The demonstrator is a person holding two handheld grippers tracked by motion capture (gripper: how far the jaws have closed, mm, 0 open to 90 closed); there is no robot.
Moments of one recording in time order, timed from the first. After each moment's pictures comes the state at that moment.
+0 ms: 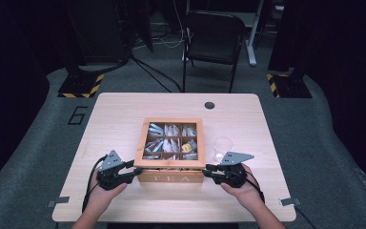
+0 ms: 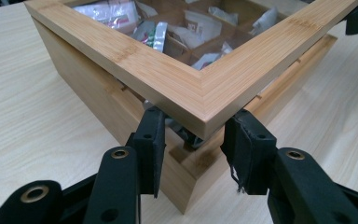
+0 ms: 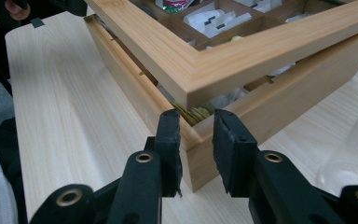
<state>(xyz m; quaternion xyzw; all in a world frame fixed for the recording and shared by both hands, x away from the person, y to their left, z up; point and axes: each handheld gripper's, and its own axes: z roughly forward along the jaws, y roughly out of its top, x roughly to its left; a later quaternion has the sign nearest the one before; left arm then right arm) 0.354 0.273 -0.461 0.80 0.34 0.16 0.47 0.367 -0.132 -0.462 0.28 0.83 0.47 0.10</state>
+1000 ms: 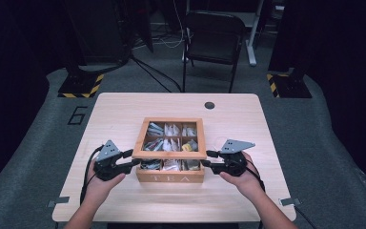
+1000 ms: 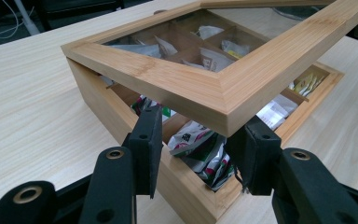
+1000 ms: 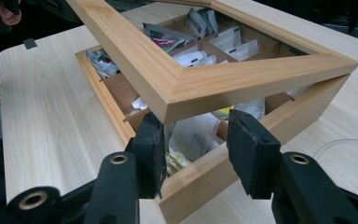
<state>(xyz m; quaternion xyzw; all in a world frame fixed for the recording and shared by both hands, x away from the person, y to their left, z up) 0.366 0.275 -0.431 0.79 0.35 0.19 0.47 0.387 -0.128 -0.429 0.27 0.82 0.49 0.12</state>
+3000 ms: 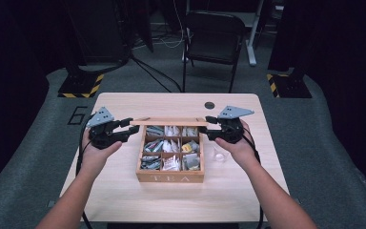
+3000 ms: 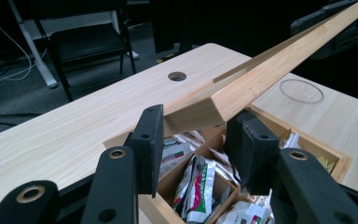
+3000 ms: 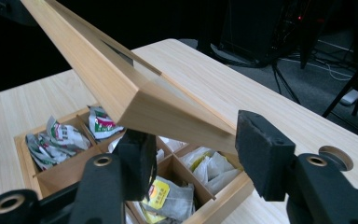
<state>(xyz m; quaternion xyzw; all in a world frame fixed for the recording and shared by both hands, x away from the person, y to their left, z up) 0.419 0.279 -0.355 0.76 0.33 0.21 0.52 0.453 -0.115 -0.368 0.28 0.79 0.51 0.18</state>
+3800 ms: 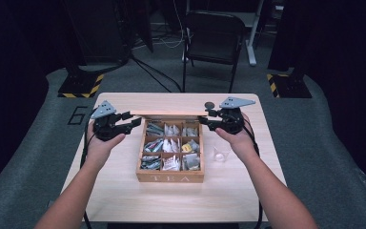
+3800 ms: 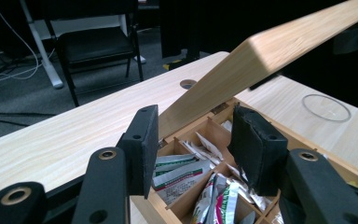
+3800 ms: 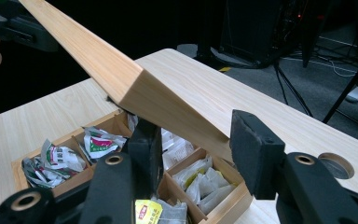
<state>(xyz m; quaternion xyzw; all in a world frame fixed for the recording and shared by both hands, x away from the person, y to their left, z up) 0.451 0.278 -0.365 0.75 0.34 0.22 0.52 0.473 -0.117 -0.354 0.30 0.78 0.52 0.17</state>
